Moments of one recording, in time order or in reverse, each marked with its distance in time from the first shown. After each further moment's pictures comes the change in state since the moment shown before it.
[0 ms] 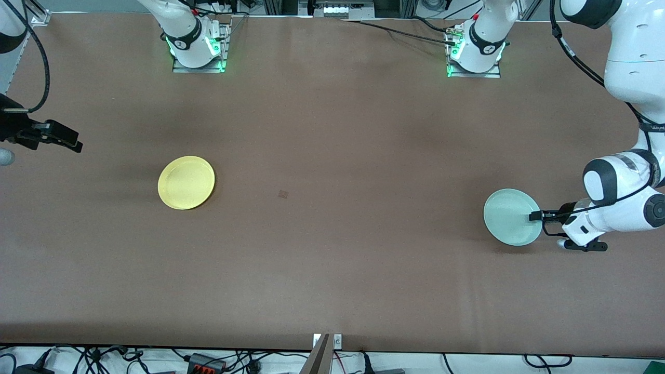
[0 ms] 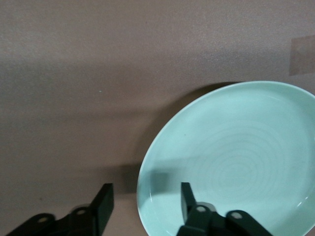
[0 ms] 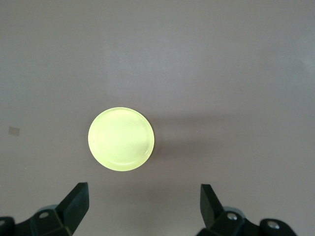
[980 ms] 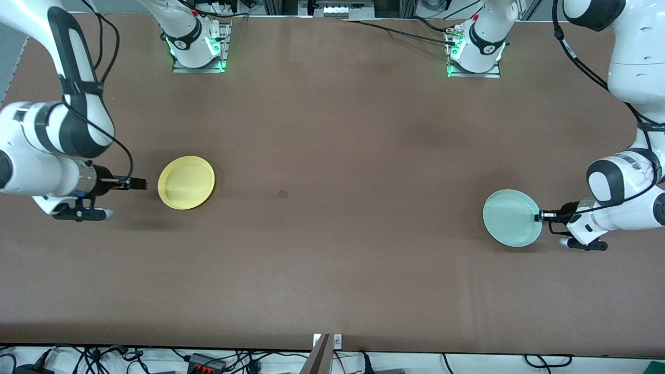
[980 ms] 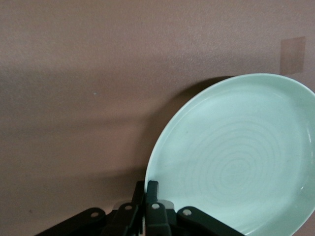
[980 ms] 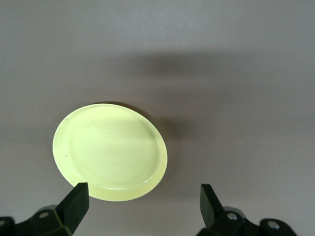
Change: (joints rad) left arm 0.028 0.008 -0.005 0.009 -0.084 0.003 0.087; right arm 0.012 0.371 0.005 -0.078 0.039 0.197 -0.001
